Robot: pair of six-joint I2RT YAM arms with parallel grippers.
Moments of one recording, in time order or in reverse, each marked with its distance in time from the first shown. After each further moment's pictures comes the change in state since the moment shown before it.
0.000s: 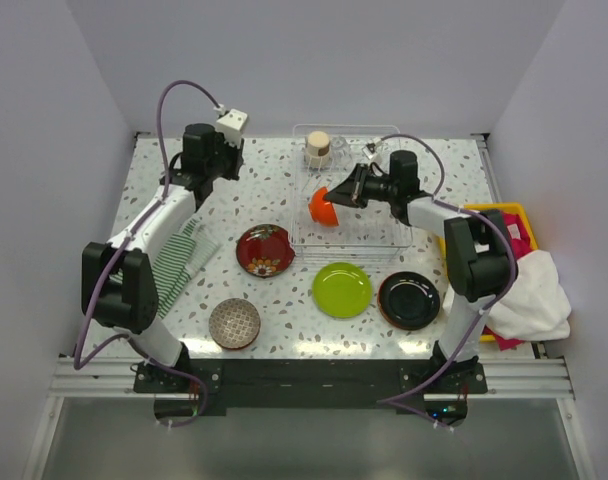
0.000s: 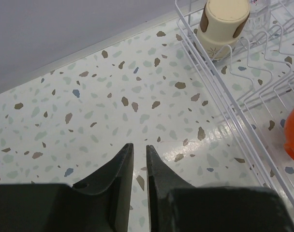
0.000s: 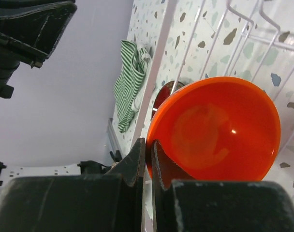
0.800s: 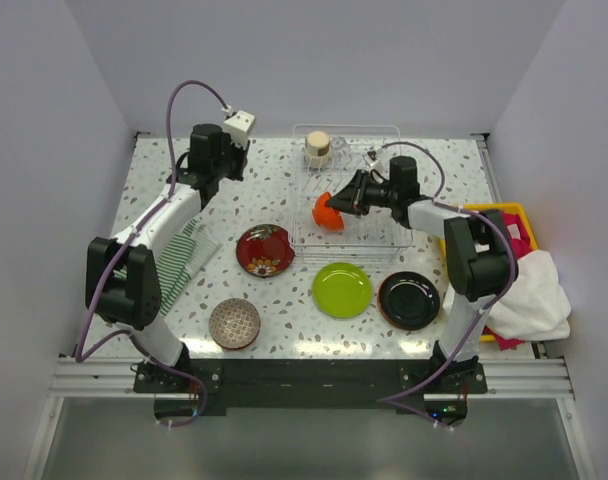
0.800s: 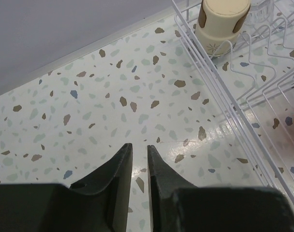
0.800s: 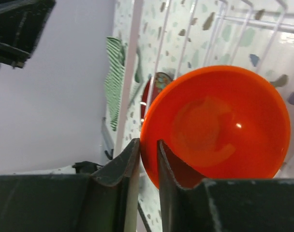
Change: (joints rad) left arm -0.027 0.031 0.018 0.002 -0.035 0.023; right arm -0.014 0.012 -0.042 -0.035 0.027 -0.013
